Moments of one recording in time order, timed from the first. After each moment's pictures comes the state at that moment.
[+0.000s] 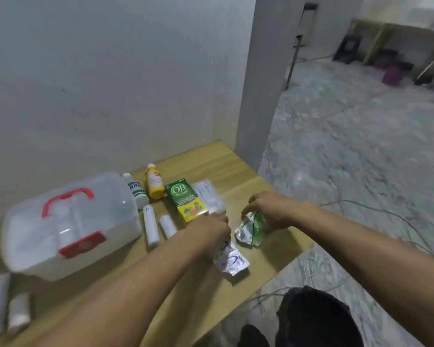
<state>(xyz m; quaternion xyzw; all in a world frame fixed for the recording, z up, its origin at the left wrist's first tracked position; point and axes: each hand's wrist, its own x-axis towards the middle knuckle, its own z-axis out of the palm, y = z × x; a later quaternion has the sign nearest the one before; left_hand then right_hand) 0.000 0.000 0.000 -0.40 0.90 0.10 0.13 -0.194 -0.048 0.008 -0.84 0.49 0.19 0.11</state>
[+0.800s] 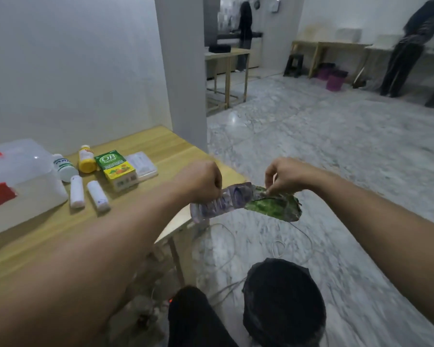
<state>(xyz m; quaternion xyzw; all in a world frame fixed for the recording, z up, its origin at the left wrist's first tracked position) -0.141 0.073 0.004 -0.48 0.86 0.12 -0.08 -0.366 0.085 0.002 -0.68 0.71 -0.04 0.20</state>
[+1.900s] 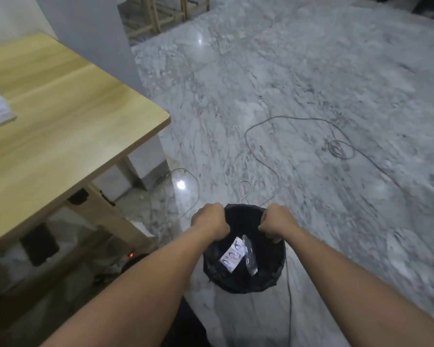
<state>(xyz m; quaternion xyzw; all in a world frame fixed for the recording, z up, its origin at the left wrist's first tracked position) -0.311 0.095 -0.269 -0.55 0.77 0.31 0.12 -0.478 0.147 -0.289 -0.40 0.85 0.00 0.35</state>
